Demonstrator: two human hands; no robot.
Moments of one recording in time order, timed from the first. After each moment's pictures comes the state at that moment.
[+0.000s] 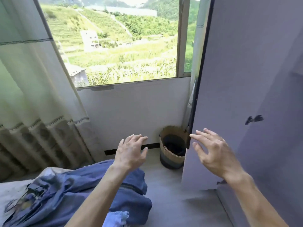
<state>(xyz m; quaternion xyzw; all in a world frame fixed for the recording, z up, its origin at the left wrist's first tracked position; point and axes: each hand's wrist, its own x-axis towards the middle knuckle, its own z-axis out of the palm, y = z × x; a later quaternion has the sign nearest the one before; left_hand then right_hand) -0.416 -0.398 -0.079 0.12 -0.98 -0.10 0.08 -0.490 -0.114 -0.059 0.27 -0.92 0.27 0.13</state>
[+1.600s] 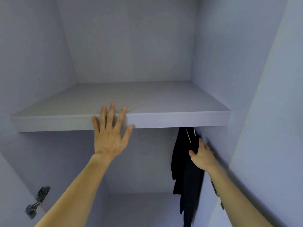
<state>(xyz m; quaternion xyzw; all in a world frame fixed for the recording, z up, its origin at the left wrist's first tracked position) -0.772 0.240 -0.003 -0.51 -0.77 -0.24 0.31 -0.471 0.419 -0.085 -0.56 -0.76 0.27 0.18</state>
